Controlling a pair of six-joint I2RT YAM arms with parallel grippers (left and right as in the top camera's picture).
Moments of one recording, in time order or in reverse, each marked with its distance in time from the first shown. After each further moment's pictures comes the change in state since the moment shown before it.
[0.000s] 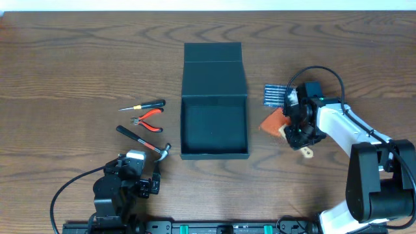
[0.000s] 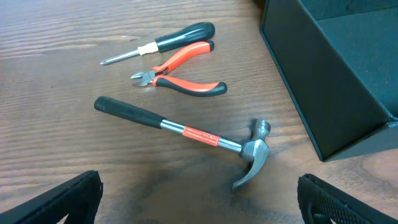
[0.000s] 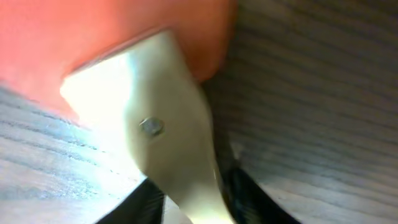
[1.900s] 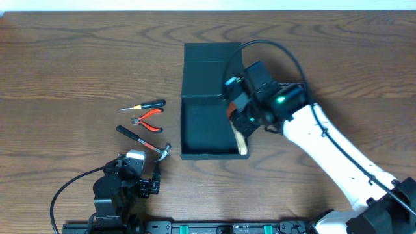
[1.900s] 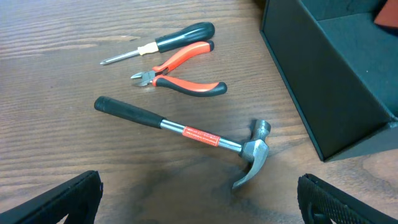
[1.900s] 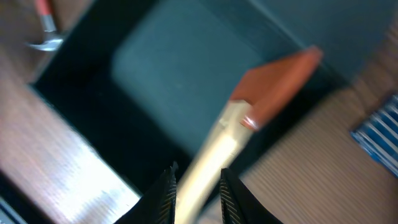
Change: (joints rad) left arm 0.000 0.000 0.000 0.000 0.000 0.000; right arm 0.510 -0.155 0.398 -0.146 -0.139 0.092
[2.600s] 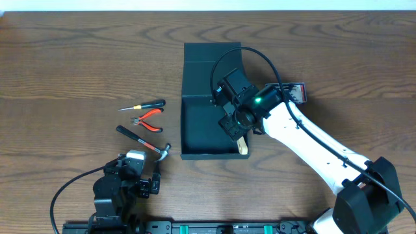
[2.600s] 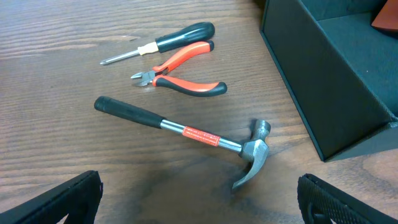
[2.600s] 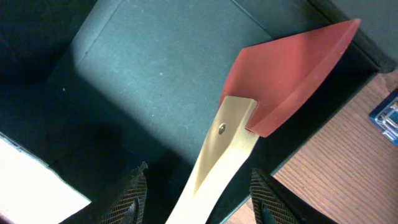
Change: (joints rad) left arm 0.000 0.000 0.000 0.000 0.000 0.000; right arm 0.044 0.112 0.001 0.003 0.099 0.084
